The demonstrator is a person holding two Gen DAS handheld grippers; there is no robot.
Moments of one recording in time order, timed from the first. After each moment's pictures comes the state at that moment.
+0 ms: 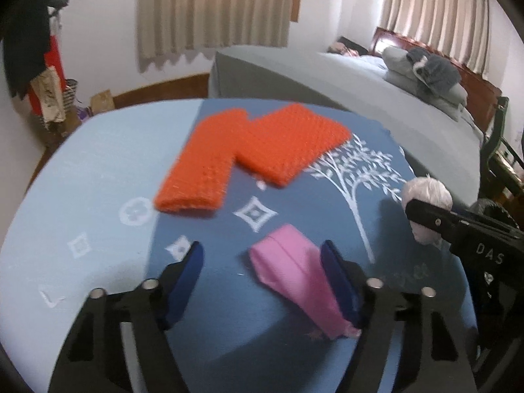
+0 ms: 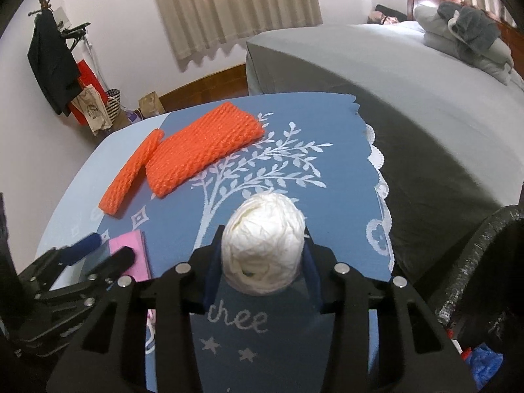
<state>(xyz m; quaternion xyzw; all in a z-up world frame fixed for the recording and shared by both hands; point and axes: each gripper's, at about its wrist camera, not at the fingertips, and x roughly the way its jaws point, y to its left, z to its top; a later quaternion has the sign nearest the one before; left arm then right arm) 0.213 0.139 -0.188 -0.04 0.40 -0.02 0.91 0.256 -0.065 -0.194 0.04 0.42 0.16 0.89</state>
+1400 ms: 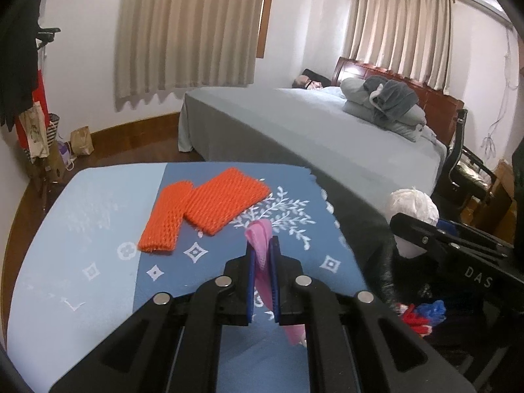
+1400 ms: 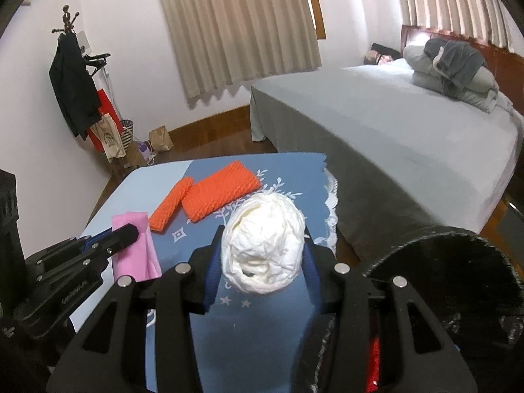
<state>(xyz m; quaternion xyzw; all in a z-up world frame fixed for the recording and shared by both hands) 0.146 0.091 -0.091 -0.04 0.31 -0.07 0.95 0.172 -0.118 -0.094 0.04 0.34 0.16 0.93</state>
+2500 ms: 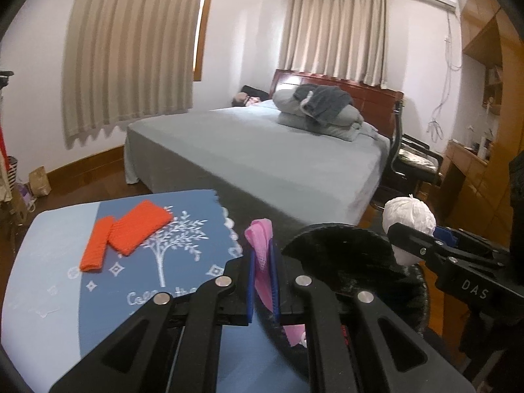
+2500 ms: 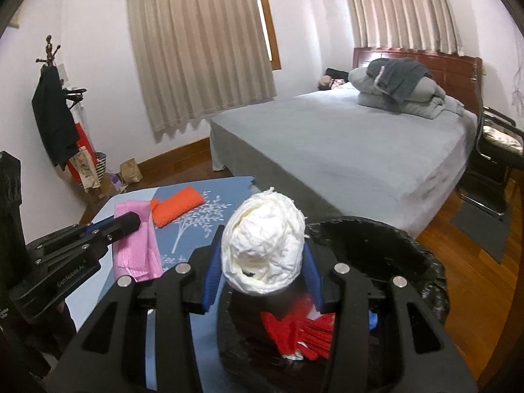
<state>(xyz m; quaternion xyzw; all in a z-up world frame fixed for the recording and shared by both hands) 0.078 -0.023 -0.041 0.00 0.27 -0.19 0.94 0.058 -0.233 -0.048 0.06 0.28 0.07 0.96</state>
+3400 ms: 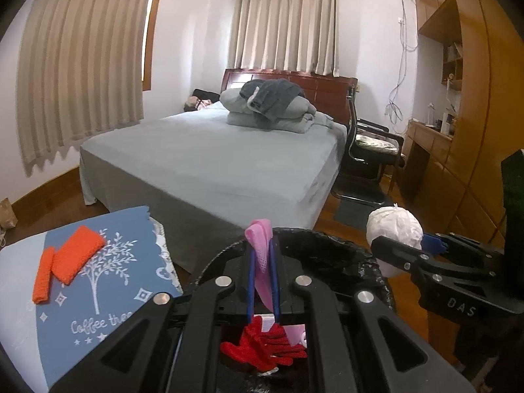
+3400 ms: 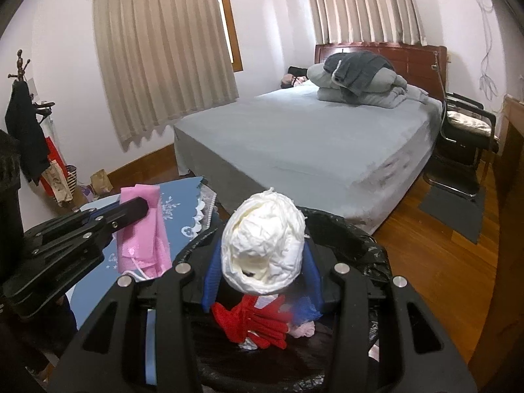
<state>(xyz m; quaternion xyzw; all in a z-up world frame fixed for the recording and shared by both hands) 0.084 -0.118 -0.044 0.03 0.26 -0.28 0.92 0.033 -0.302 -0.062 0.07 0.29 0.00 0.96</state>
